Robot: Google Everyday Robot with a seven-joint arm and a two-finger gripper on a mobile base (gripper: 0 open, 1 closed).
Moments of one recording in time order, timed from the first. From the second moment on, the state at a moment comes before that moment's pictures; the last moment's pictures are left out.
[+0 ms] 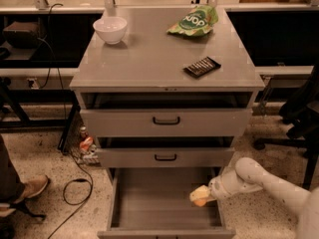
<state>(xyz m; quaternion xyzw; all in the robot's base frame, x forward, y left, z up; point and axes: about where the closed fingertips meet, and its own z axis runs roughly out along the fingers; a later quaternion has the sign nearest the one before) 0.509 -0.175 0.307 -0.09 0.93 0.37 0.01</state>
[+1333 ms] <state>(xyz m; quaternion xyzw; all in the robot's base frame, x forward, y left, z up) 0.421 -0.176 0.496 -0.30 0.80 0.48 0.21</state>
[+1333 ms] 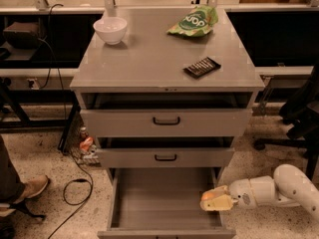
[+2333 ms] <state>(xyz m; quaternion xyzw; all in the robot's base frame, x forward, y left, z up) 0.439 -0.208 0.605 -0.35 0.70 0.52 0.34</state>
